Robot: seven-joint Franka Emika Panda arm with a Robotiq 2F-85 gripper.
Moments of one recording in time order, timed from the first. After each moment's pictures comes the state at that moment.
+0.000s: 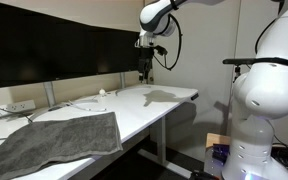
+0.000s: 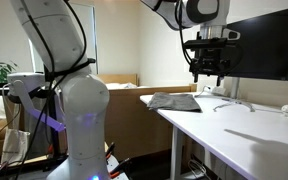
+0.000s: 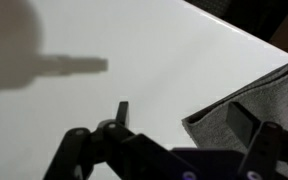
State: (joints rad) arm -0.01 -0.37 -0.27 -2.28 0.02 2.03 -0.44
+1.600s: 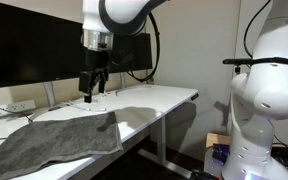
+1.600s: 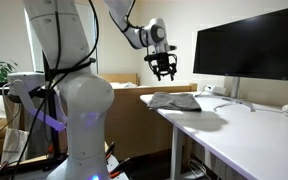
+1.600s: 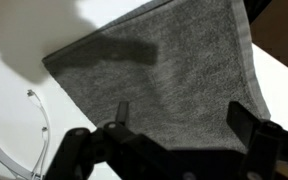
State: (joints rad) arm 0.14 -0.27 0.24 -2.28 -0.07 2.26 0.13
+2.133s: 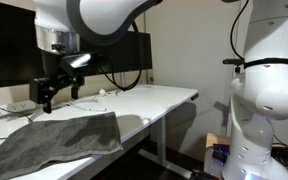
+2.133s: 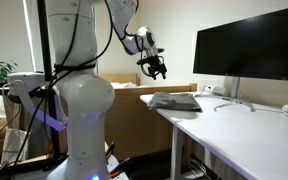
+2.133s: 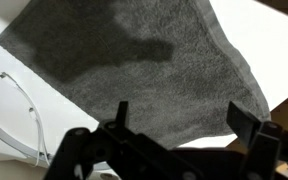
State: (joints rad) arm 0.16 -0.07 0.40 -2.09 -0.33 2.28 0.62
